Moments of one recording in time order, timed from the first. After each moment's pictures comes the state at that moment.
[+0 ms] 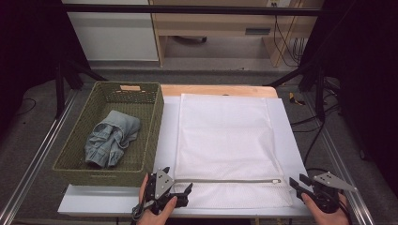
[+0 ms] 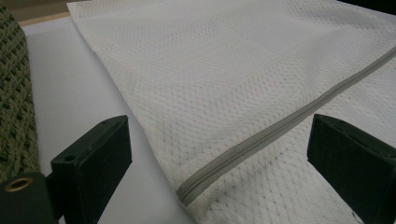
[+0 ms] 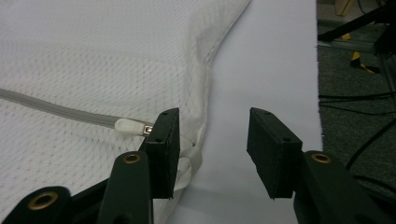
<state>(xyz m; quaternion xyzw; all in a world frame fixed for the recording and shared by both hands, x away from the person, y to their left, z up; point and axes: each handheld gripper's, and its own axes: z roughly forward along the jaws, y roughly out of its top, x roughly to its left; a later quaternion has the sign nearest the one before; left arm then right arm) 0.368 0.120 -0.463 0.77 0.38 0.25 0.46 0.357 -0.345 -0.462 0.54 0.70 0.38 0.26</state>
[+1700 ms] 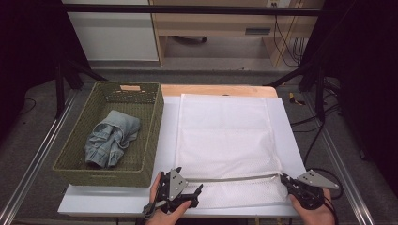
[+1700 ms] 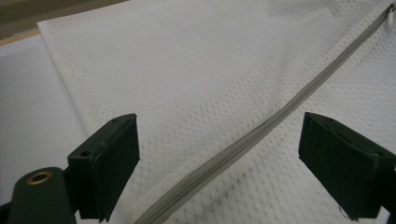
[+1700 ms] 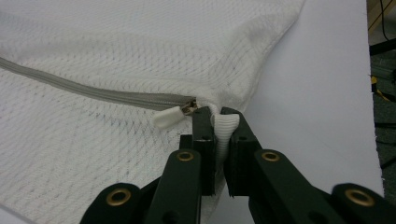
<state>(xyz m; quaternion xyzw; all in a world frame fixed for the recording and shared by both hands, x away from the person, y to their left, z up) 0.369 0.087 -0.456 0.78 0.34 0.25 0.45 0.364 -0.314 -0.465 0.48 0.75 0.38 0.27</state>
